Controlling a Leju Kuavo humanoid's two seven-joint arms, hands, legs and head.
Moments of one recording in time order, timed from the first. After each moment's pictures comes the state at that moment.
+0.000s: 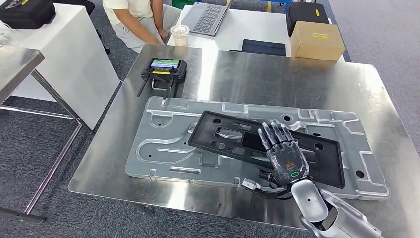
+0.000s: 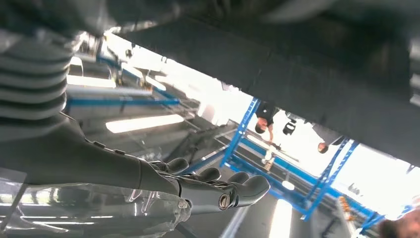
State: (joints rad) left arm -0.10 0.17 -1.02 -0.21 0.44 -0.20 0.15; right arm -0.34 -0.53 0.76 -1.44 1.39 -0.24 0.43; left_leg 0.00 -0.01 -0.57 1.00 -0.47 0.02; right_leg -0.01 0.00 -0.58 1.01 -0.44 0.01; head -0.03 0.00
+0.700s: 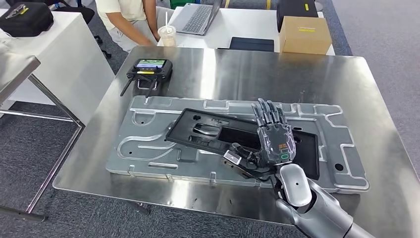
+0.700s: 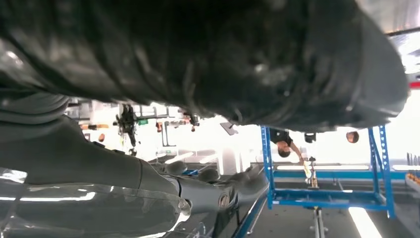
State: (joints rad) left arm -0.10 0.19 -1.02 -0.21 0.46 -0.17 0.23; right arm -0.42 -0.33 0.73 -1.42 1.12 -0.42 0.47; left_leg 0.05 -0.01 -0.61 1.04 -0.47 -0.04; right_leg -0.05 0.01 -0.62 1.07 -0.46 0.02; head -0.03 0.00
